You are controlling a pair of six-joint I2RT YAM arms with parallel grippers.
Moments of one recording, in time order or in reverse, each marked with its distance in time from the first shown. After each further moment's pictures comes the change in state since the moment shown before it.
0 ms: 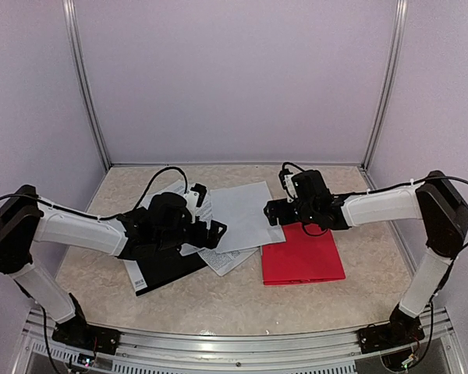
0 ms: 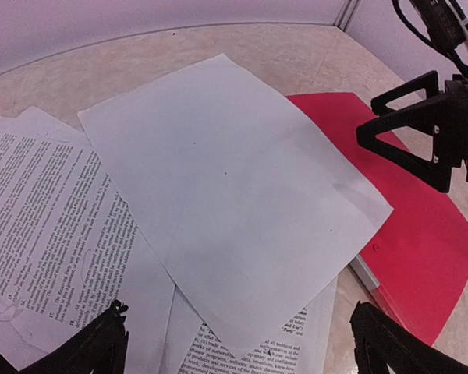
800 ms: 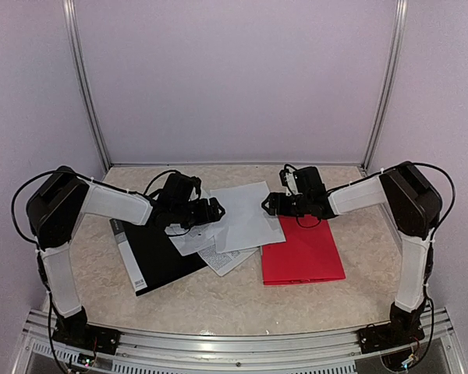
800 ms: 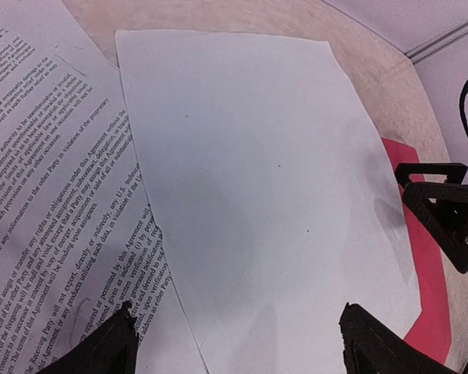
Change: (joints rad) left arm 0.224 0.322 0.312 -0.149 0.213 -0.348; right arm -0.163 0.286 0.171 0.108 -0.319 0.133
